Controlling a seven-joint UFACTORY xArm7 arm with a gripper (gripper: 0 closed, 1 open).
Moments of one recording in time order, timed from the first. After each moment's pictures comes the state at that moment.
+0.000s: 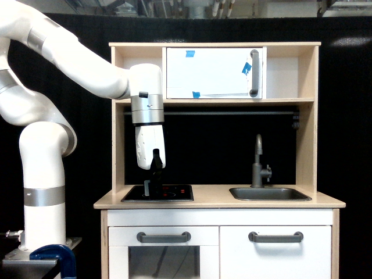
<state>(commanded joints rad) -0.01 -0.60 -0.18 0.37 -0.09 0.91 -0.56</state>
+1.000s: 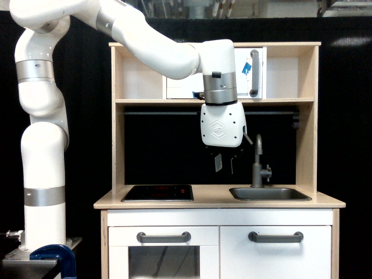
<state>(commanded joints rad) 0.23 -0.03 -0.38 1.03 0.33 1.04 -1.45</state>
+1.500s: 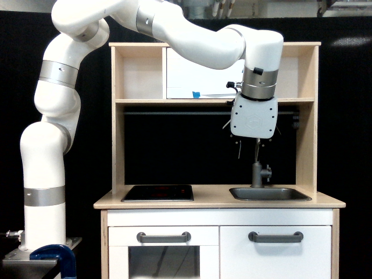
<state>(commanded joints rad) 0.11 0.25 -0.33 1.42 0.57 1.41 -1.87</state>
